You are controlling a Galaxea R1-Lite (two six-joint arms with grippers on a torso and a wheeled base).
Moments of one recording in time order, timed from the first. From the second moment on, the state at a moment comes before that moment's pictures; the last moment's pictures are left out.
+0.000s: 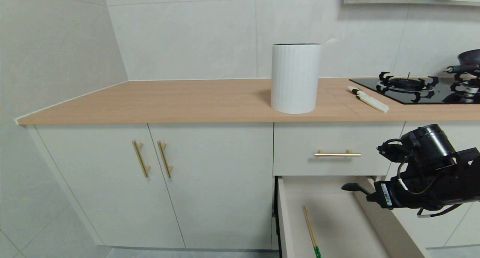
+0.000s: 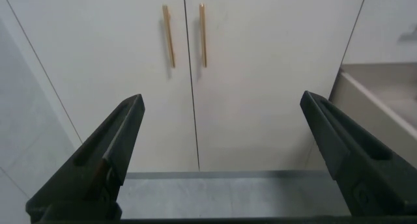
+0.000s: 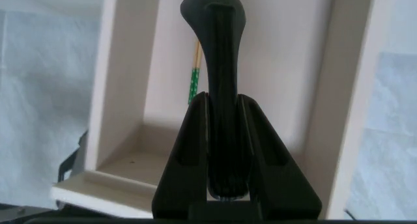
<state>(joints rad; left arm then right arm) 0.00 0.00 0.00 0.00 -0.02 0.01 0.23 1.68 -0.81 0.07 0.06 0.18</state>
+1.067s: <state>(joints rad) 0.00 0.00 0.00 0.00 -0.02 0.01 0.23 2.04 -0.82 -0.23 -0.03 0.20</state>
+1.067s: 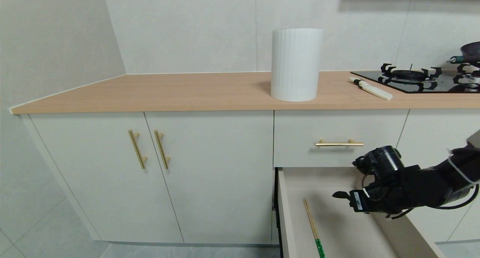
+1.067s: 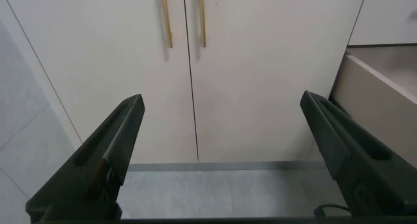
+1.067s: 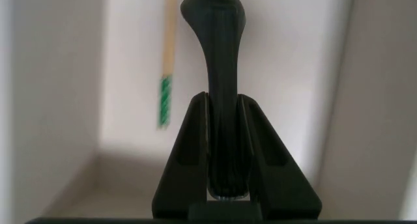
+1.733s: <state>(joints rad) 0.00 0.00 0.00 0.00 -0.02 0.01 0.23 2.36 -0.87 -0.41 -0.11 0.23</state>
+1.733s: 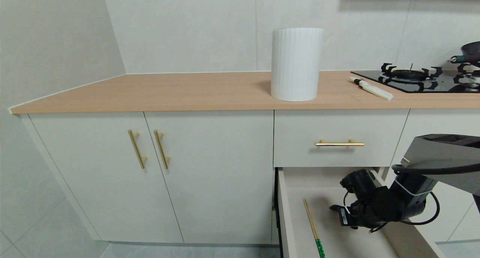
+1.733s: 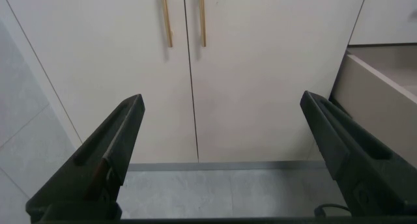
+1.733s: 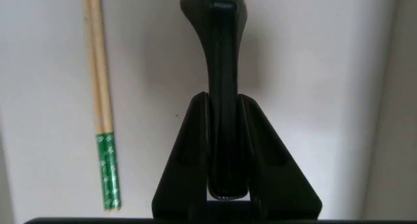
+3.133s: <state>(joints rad) 0.00 0.00 0.00 0.00 -0.02 0.01 0.24 2.40 -0.88 -0.41 -0.15 0.23</state>
